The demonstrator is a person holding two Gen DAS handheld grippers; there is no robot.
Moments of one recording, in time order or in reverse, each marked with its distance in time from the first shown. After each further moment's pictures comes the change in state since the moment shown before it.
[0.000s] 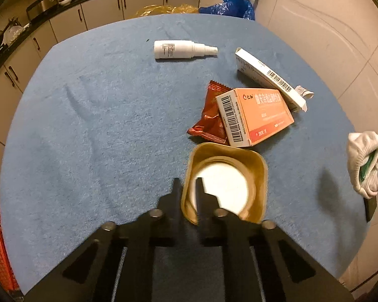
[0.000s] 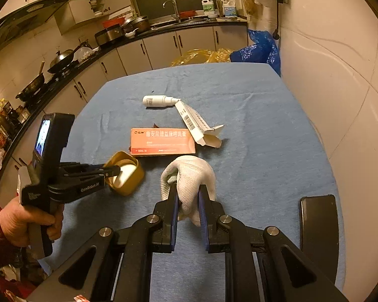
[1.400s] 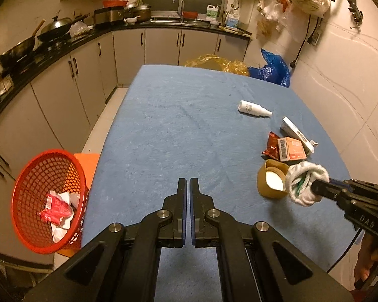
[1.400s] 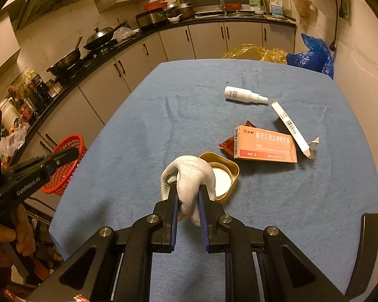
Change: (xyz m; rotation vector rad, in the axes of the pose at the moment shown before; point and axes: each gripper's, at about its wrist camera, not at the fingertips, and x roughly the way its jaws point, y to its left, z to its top) left arm -0.149 0.117 -0.081 -0.232 -0.262 0.086; right arm 0.034 0.117 0.006 -0.106 0.057 0.148
